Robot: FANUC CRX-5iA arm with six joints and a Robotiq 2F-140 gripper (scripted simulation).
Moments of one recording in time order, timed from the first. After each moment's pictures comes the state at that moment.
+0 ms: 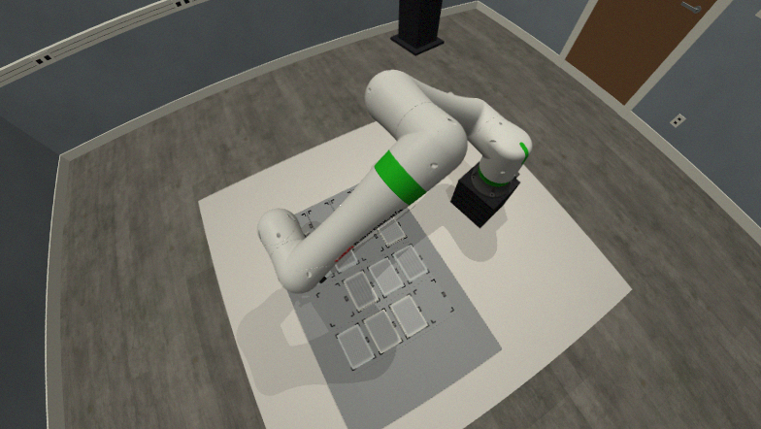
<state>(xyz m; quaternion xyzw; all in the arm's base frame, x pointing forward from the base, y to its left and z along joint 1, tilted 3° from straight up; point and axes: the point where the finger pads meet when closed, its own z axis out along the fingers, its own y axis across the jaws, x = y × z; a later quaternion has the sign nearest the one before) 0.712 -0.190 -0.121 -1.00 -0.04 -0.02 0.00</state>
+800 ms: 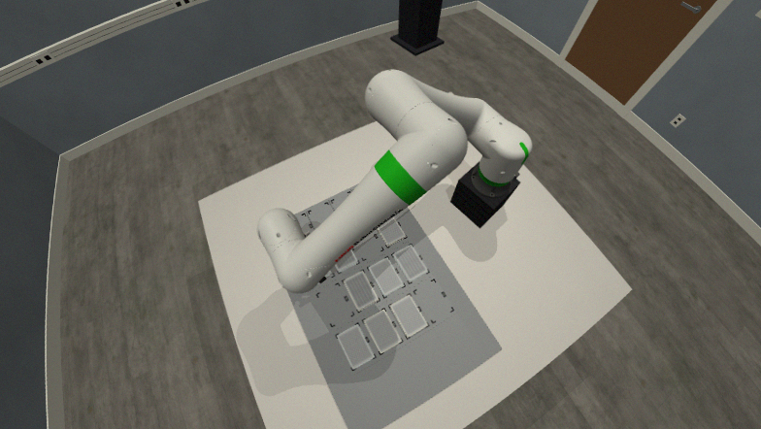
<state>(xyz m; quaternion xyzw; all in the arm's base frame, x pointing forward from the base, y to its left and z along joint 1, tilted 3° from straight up) 0.712 -0.190 -0.121 -1.00 -0.04 -0.02 0.00</state>
